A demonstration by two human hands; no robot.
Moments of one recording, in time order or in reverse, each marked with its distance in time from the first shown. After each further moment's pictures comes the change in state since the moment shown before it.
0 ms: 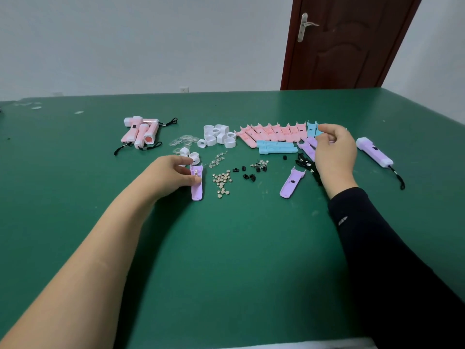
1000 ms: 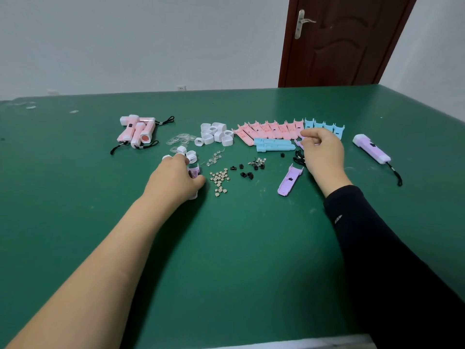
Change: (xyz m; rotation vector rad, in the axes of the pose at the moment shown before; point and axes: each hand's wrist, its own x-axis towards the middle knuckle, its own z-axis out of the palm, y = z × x) left_hand -0.007 0.012 0.029 0.427 0.219 0.041; right_hand 0.002 0.010 0.007 -0.122 -0.145 -0.027
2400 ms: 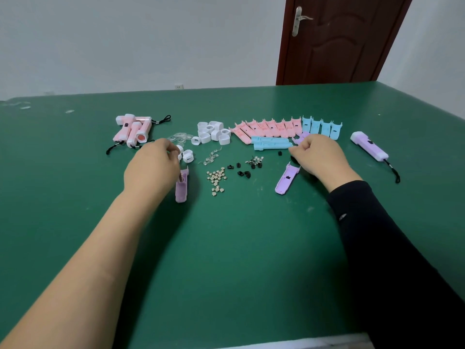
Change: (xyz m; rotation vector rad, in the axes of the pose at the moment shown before) left_hand 0.003 -0.004 -0.022 -0.054 0.244 0.003; right_hand -0.002 -0.016 -0.014 -0.512 -0.268 -0.020
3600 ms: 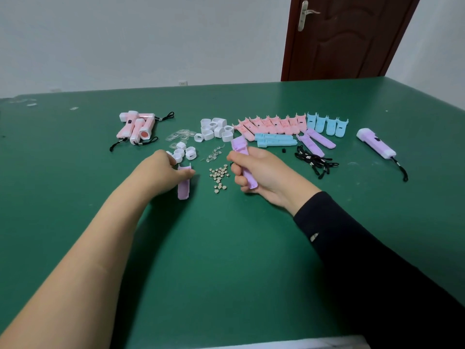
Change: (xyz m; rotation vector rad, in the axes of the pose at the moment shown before) left_hand 0.006 -0.011 0.001 0.049 -0.368 -0.115; right_hand -0.060 -0.077 0.033 1.060 -0.683 0.063
